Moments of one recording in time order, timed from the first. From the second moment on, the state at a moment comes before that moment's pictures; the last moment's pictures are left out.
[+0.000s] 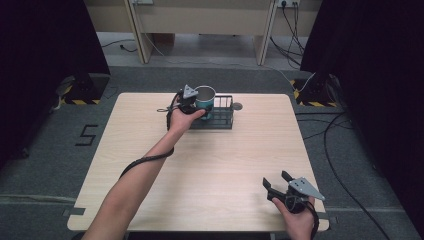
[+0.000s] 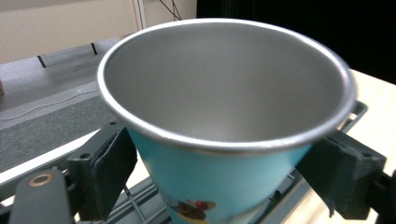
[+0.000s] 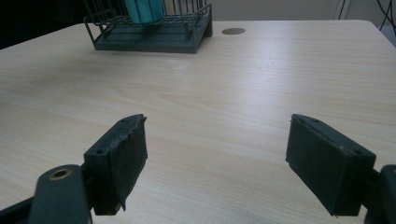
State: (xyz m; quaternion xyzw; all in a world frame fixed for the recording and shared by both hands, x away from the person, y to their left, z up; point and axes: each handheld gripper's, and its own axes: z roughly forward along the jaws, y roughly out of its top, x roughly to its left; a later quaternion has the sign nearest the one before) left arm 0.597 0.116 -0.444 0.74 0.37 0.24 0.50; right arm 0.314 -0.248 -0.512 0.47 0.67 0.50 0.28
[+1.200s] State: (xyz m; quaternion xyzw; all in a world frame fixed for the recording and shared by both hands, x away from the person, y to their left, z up) left arm 0.549 0.164 -0.427 0.74 0.35 0.26 0.51; right arm 0.315 -0.248 -0.512 0.48 0.67 0.50 0.28
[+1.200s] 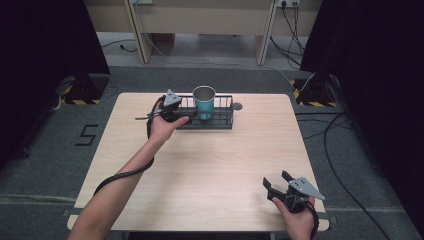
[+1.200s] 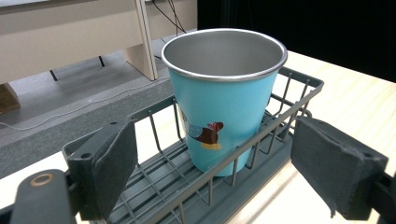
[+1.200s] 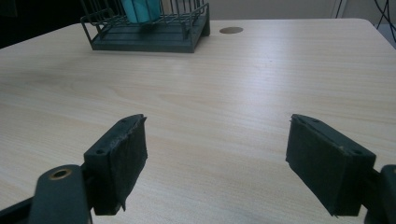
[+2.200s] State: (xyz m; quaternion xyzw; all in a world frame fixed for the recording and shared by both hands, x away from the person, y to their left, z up) left arm 0.510 0.198 -0.424 0.73 0.34 0.27 0.52; right arm 0.315 -0.248 -0.512 0.48 0.66 0.50 0.28
